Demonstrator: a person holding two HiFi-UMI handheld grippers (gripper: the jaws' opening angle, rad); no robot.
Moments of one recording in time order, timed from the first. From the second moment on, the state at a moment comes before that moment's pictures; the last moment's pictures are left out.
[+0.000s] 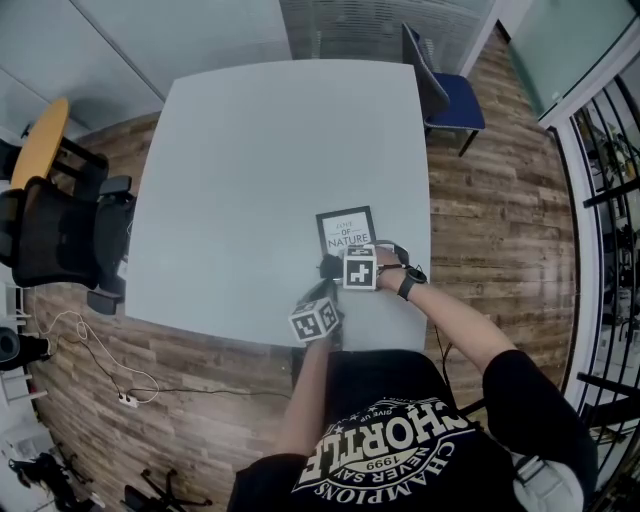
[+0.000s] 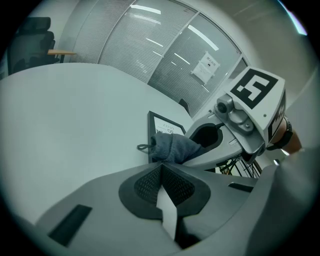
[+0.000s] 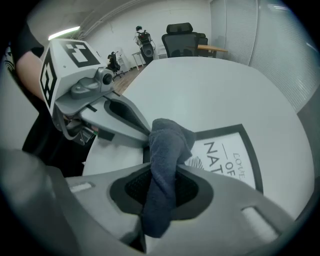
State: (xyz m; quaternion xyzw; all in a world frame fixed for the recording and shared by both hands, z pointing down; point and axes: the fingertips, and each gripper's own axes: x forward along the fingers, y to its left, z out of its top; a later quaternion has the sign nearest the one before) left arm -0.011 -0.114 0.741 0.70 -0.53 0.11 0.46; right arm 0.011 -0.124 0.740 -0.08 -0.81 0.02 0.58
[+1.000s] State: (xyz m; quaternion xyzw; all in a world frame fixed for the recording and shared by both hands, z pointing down) left arm -0.065 -0.097 0.717 0.69 -0.57 0.08 0.43; right arm -0.009 -0.105 0.720 -0.09 -0.82 0.00 0.56
